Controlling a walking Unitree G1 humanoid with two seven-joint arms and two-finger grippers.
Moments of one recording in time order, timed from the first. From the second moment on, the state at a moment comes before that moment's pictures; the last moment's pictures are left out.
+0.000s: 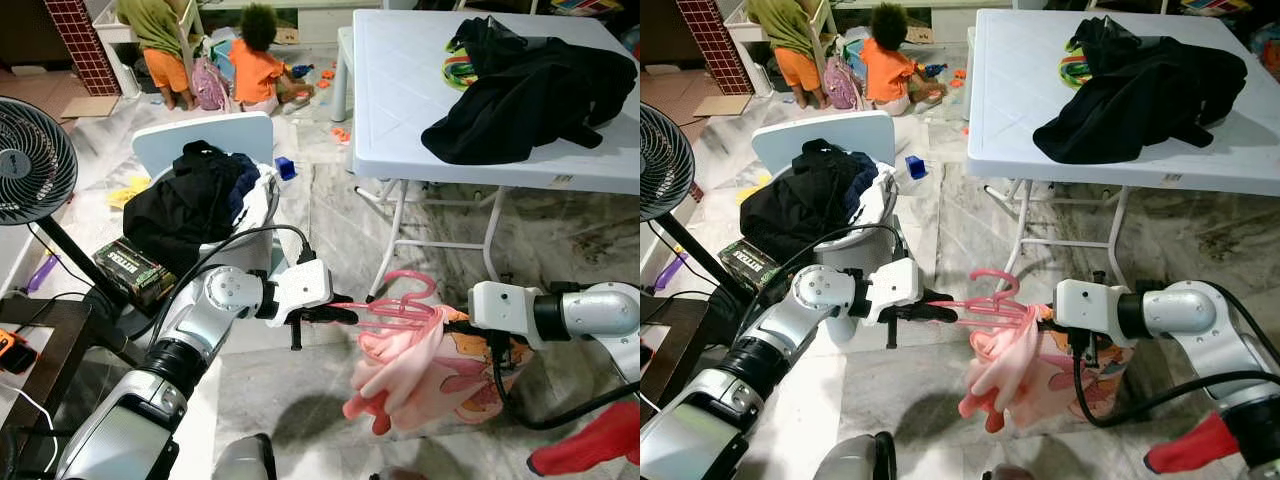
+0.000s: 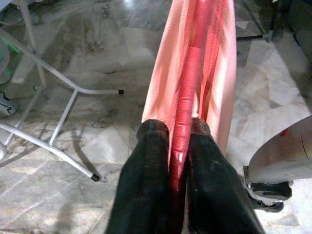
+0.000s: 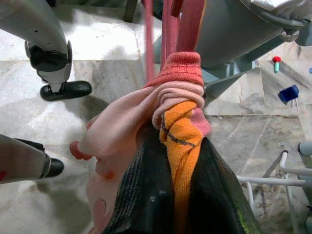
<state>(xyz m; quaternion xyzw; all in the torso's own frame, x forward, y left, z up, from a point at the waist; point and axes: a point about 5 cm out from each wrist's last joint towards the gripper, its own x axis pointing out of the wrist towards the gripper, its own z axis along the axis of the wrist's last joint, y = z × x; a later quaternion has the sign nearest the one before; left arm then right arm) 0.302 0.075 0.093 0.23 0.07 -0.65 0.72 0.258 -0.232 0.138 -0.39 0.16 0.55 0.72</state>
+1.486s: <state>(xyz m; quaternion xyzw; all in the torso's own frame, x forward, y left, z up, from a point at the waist) 0.315 0.086 0.075 0.12 0.04 -0.45 0.88 0.320 -0.225 0.137 -0.35 0.07 0.38 0.86</state>
